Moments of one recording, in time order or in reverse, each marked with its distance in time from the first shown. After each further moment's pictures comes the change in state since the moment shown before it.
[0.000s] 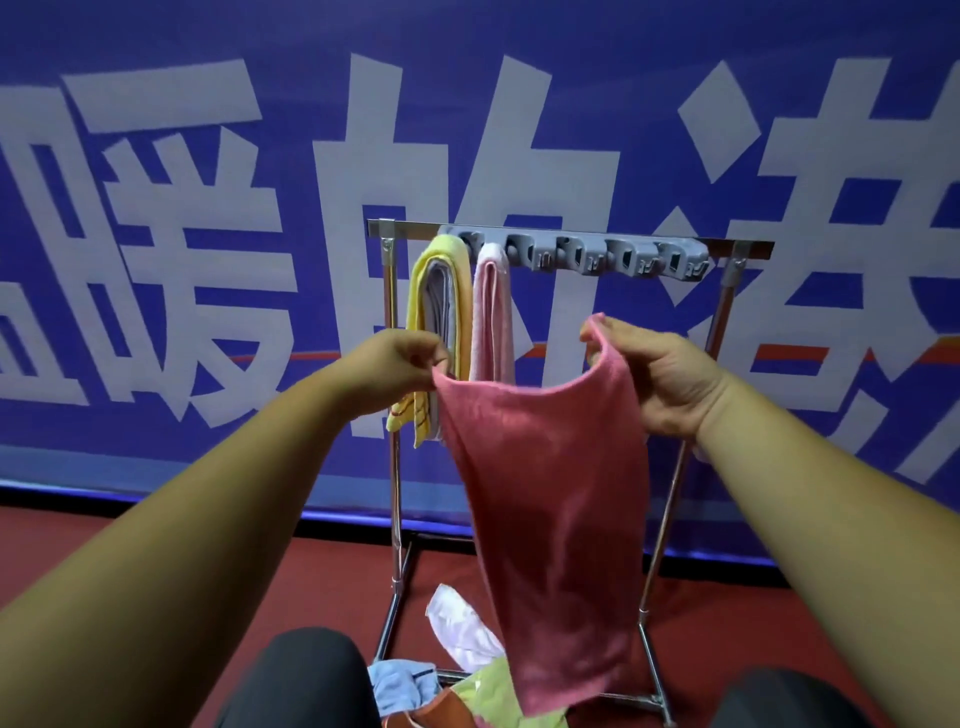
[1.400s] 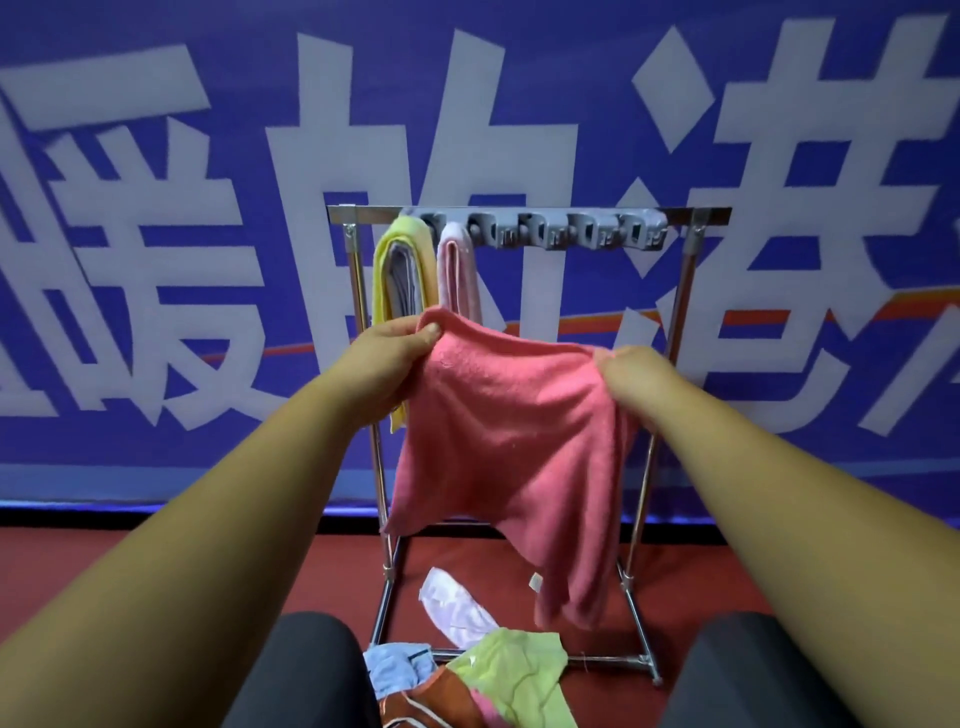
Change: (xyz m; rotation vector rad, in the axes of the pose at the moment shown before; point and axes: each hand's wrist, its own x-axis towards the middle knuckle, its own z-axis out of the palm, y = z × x) left_hand 0.011 0.008 0.049 -0.816 0.033 -0.177; right_hand 0.030 0.049 -0.058 -0.841 0.669 0.102
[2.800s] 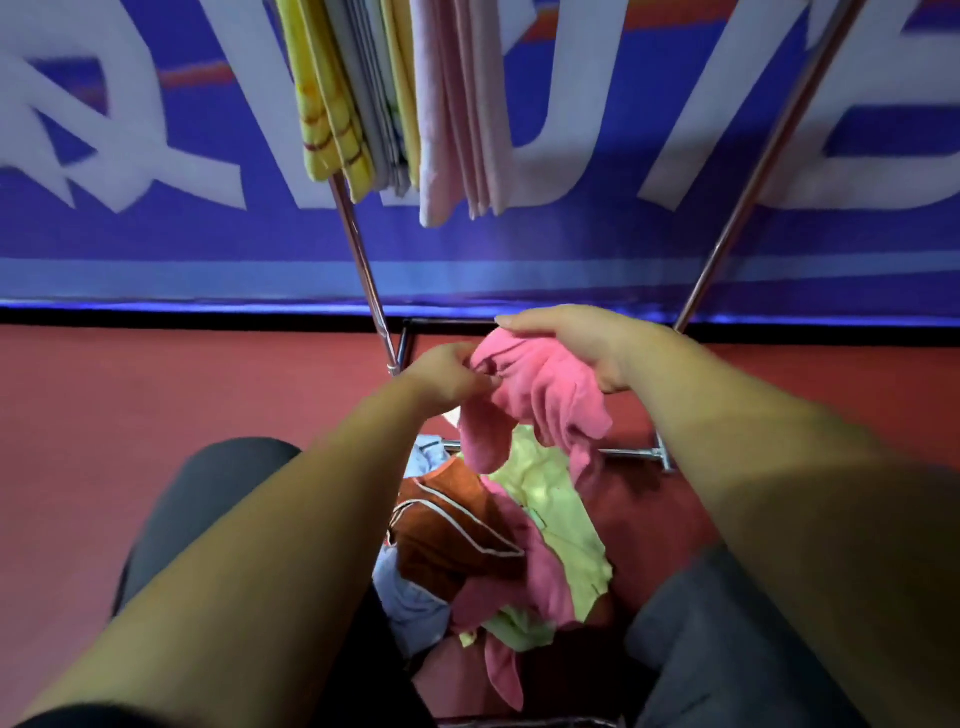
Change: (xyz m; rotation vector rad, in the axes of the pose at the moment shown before) left_hand 0.008 -0.325 0.032 0.698 -0.153 -0.409; right_hand 0.008 0.163 0.181 0.447 -0.950 0.477
